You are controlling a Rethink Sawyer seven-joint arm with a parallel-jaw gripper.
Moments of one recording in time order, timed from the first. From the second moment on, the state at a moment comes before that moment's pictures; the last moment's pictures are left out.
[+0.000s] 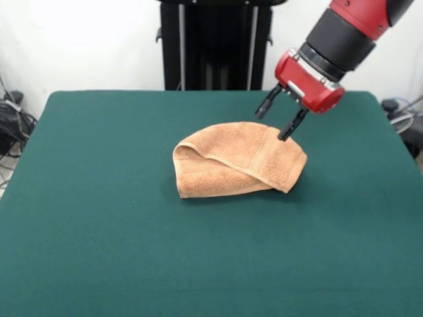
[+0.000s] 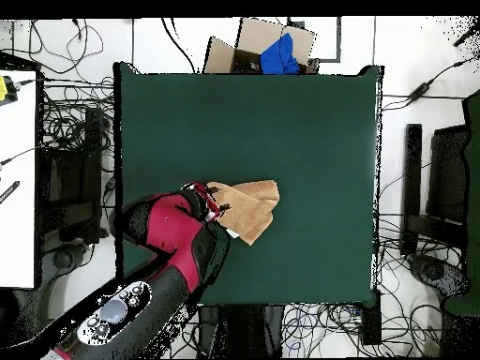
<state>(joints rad) 0.57 -0.21 -0.77 1.65 0.64 0.36 2.28</state>
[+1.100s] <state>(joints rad) 0.40 -0.32 -0.56 1.65 0.60 0.22 2.28</state>
